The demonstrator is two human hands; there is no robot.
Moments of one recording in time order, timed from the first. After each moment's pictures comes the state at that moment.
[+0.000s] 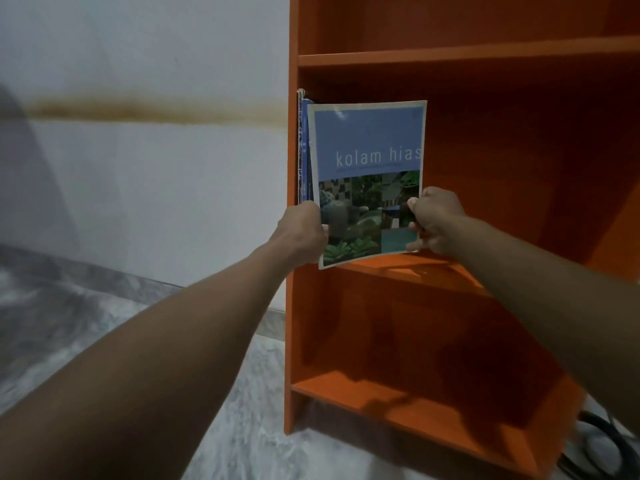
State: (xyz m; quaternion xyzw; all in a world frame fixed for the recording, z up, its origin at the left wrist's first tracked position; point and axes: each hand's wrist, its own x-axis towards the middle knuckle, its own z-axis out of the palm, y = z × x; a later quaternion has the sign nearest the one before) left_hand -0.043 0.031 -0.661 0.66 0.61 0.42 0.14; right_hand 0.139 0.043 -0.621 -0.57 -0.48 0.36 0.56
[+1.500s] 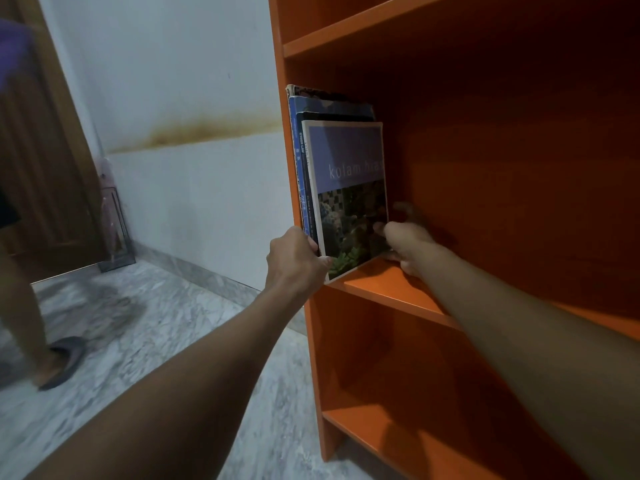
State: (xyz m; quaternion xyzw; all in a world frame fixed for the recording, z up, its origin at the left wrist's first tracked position) left_hand -0.016 0.078 -0.682 0.50 0.73 0.46 0.01; right_hand 0.105 0.205 -0.680 -0.41 -0.50 0.57 0.50
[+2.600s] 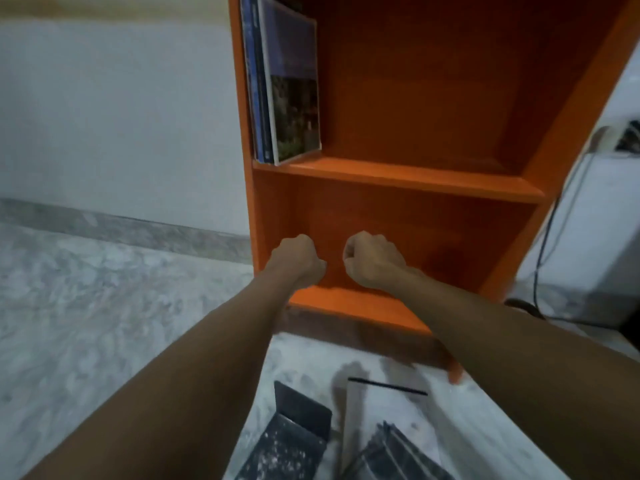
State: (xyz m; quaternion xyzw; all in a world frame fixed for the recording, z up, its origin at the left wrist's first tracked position) left_hand 0.012 -0.013 -0.816 0.68 0.68 0.20 0.19; right_hand 0.152 -0.021 -0.805 -0.67 -0.71 0.10 0.16
